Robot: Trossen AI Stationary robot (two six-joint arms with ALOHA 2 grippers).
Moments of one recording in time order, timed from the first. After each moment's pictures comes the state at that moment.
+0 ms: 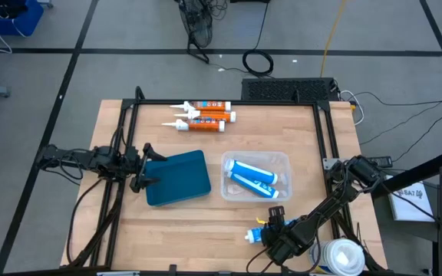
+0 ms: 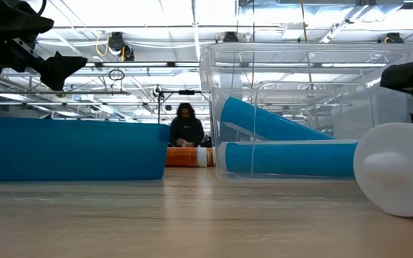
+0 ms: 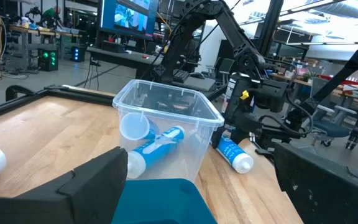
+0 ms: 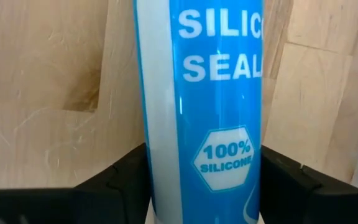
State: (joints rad) left arm -0.15 0.02 0.01 0.08 -0.03 -0.21; right arm 0.78 1.94 1.13 -0.76 0.21 0.61
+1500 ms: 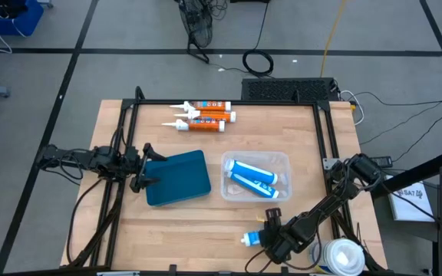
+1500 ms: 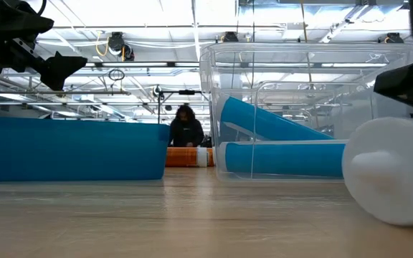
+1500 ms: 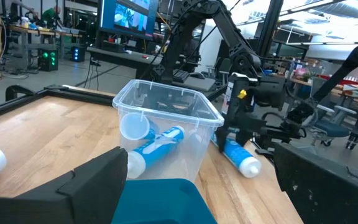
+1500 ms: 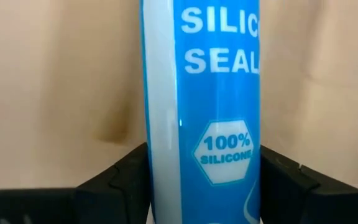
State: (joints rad) left arm -0.15 0.02 0.01 0.08 -0.03 -0.21; right arm 0.78 1.90 1.14 -0.59 0.16 0.58
